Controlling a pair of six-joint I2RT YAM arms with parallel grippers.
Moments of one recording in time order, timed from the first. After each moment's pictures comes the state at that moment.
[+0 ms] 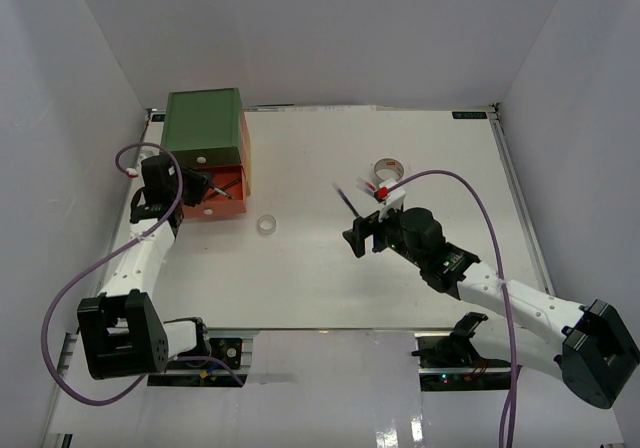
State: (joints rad) left arm 0.09 1.21 0.83 -0.15 0.10 -1.02; right arm 0.80 1.01 0.52 0.17 0.04 0.16
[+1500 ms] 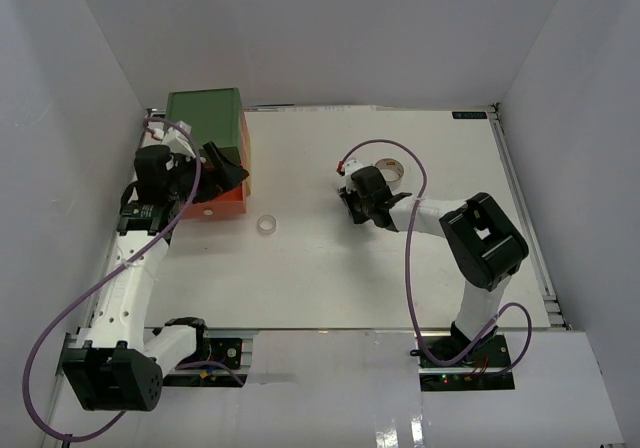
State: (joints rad) left arm 0.01 1.04 1.01 -0.42 0.41 -0.49; right arm 0.64 1.82 0.99 0.05 0.06 0.01
